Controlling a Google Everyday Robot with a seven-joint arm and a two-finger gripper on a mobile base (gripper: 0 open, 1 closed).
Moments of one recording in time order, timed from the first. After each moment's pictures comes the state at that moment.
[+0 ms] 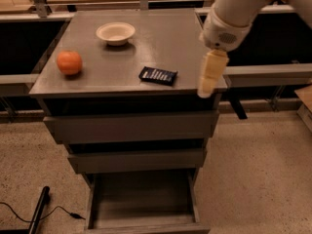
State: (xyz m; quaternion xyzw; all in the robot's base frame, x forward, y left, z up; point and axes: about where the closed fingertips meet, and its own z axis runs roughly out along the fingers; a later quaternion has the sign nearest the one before) arm 0.574 -0.120 0.927 -0.65 0.74 0.00 0.16
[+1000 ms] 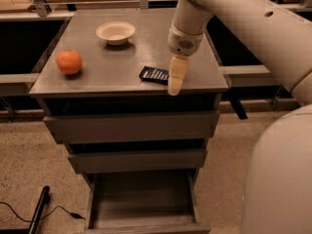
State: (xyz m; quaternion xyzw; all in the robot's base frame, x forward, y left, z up) arm 0.645 -0.058 0.864 -0.67 0.73 0.02 0.12
